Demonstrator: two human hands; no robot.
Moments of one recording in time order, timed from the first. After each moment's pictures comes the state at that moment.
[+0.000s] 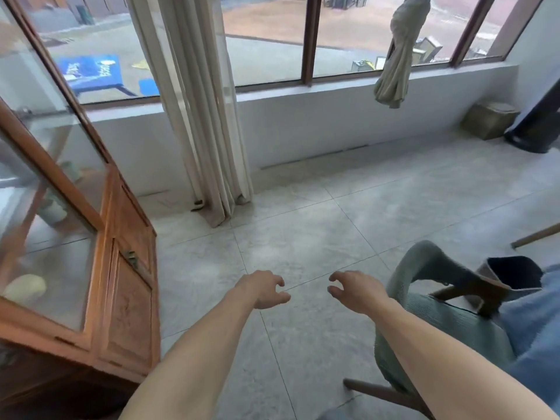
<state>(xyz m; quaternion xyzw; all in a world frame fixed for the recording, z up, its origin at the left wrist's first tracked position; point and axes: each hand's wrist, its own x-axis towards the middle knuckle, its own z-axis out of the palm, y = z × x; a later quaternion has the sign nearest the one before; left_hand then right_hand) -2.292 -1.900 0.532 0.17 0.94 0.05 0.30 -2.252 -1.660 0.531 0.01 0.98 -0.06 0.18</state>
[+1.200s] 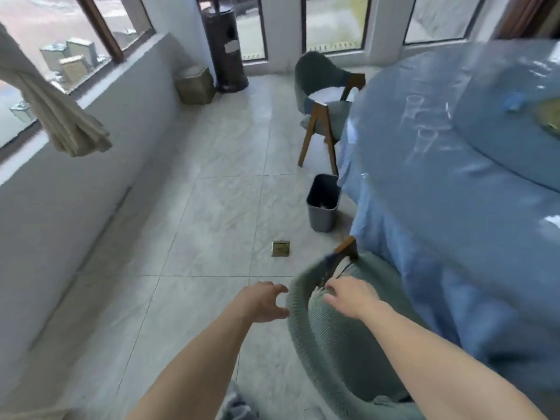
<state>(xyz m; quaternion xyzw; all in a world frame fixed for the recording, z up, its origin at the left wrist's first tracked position) -2.557 -1.387 0.503 0.64 0.69 -0.15 0.30 -2.340 -1.308 0.483 0.49 0.83 -0.24 0.15</state>
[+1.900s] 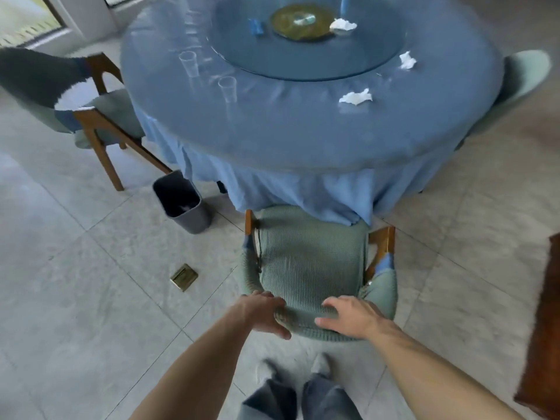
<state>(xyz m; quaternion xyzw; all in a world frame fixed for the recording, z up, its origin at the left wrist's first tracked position) -2.550 -1.289 0.423 0.86 0.24 -0.38 0.23 -2.367 -1.447 0.433 0.77 0.48 -0.41 0.09</state>
